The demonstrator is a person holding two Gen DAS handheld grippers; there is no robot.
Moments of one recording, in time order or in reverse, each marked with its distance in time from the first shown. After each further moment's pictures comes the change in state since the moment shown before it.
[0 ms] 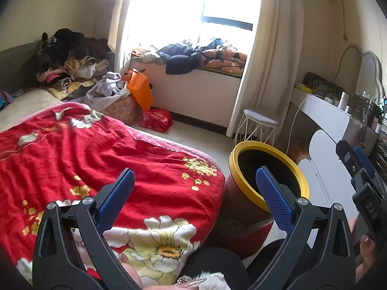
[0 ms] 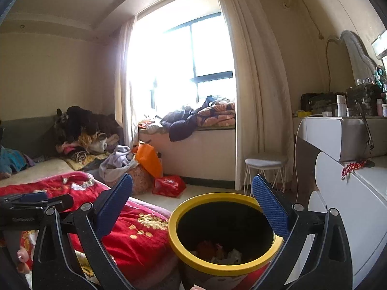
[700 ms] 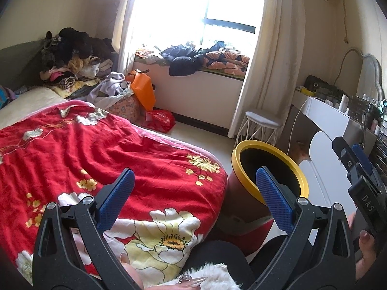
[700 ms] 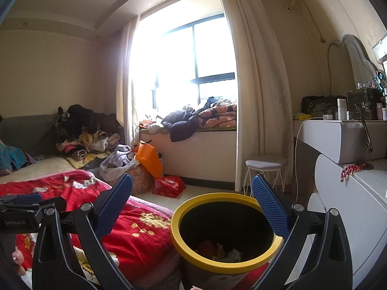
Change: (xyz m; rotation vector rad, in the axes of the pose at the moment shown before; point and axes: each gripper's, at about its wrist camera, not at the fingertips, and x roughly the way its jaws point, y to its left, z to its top) left arm -0.013 0.007 -0.012 -0.019 -0.010 0.009; right arm -0.007 0.010 -0.003 -0.020 -0.003 -0.002
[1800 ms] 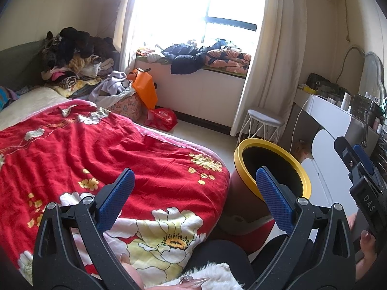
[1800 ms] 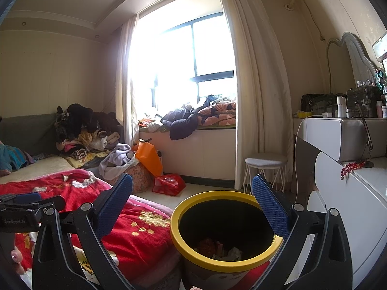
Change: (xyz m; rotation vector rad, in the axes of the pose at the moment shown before) left arm -0.001 0.000 0.001 -0.003 0.009 0.006; right arm 0.001 0.000 -0.002 0.002 0.004 -0.003
